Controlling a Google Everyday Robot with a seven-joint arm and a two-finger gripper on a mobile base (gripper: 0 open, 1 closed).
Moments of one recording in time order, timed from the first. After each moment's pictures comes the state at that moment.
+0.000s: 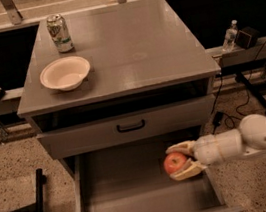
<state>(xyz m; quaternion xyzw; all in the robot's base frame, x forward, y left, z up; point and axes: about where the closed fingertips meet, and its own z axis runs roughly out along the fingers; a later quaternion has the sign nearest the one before) 0.482 -0.111 0.592 -0.57 0.63 0.33 0.41</state>
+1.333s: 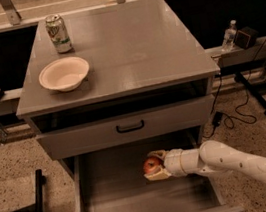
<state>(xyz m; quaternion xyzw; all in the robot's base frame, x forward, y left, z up) 0.559 -0.045 0.459 -0.52 0.69 0.24 0.45</state>
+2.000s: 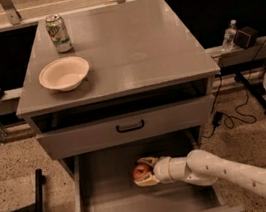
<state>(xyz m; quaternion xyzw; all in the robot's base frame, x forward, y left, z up) 0.564 0.000 0.416 -0.51 0.68 0.26 0.46</state>
